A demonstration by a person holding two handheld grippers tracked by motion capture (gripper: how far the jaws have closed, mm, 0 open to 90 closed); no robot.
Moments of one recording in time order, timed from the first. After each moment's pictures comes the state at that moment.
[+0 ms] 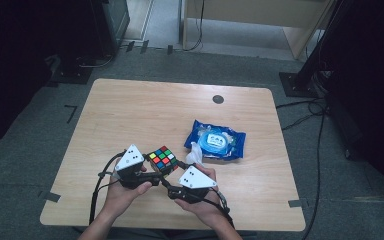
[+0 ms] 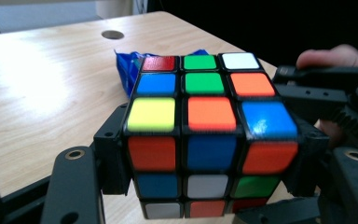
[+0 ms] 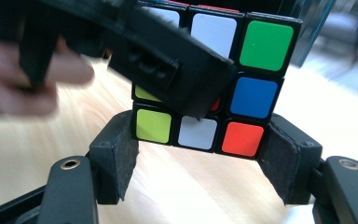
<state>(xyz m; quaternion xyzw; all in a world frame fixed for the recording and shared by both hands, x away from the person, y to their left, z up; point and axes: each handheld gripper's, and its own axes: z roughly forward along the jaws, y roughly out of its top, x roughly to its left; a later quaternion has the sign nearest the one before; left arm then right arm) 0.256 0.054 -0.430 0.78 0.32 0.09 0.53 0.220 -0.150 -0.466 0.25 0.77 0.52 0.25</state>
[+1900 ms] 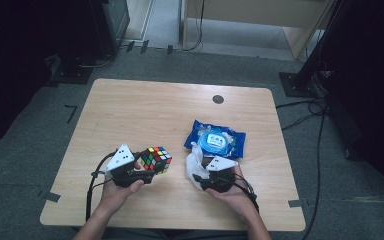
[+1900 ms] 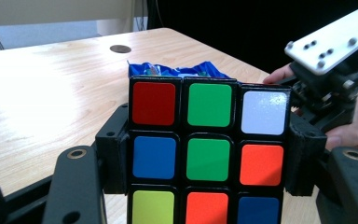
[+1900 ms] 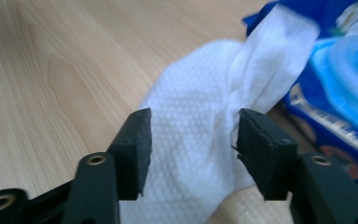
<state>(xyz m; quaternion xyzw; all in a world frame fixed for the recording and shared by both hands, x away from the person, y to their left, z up) 0.262 0.075 -0.444 0.76 0.30 0.11 0.57 0.265 -0.233 -0.508 0.33 0.84 0.40 0.14</state>
